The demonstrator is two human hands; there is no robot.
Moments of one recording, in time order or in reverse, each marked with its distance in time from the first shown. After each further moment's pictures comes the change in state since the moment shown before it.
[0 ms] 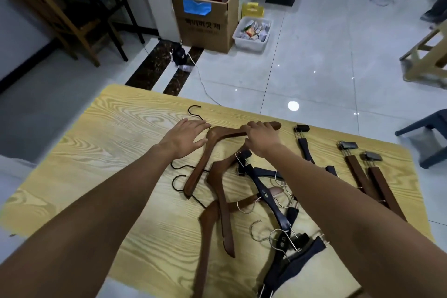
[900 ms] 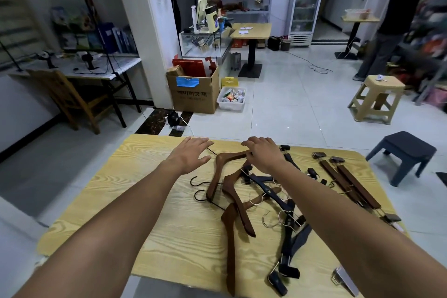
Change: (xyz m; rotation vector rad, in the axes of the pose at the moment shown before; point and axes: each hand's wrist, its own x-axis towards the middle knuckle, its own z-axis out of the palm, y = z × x) left_hand -0.161 0.019 -0.071 0.099 0.214 0.120; right_hand -0.168 -0.101 -0.081 0.048 0.315 0.121
